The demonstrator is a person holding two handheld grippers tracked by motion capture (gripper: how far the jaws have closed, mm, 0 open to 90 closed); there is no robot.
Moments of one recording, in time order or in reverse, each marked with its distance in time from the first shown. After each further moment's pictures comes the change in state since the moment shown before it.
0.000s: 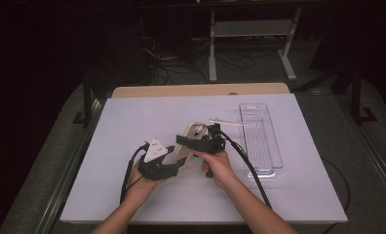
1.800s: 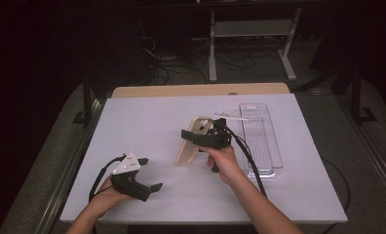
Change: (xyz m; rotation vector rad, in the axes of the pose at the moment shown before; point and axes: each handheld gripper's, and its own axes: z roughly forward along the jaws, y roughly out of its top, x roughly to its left) left arm 0.037 -0.055 -0.046 0.082 -0.177 0.040; right arm 0.003 0.019 -0.017 -0.036 -0.046 -0.067
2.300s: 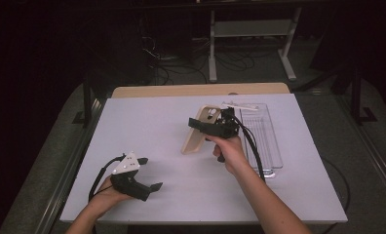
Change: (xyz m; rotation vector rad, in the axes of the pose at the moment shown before) left arm 0.001 0.000 0.000 -0.003 0.010 0.020; right arm -0.007 0.032 -0.014 -0.045 -0.054 -0.016
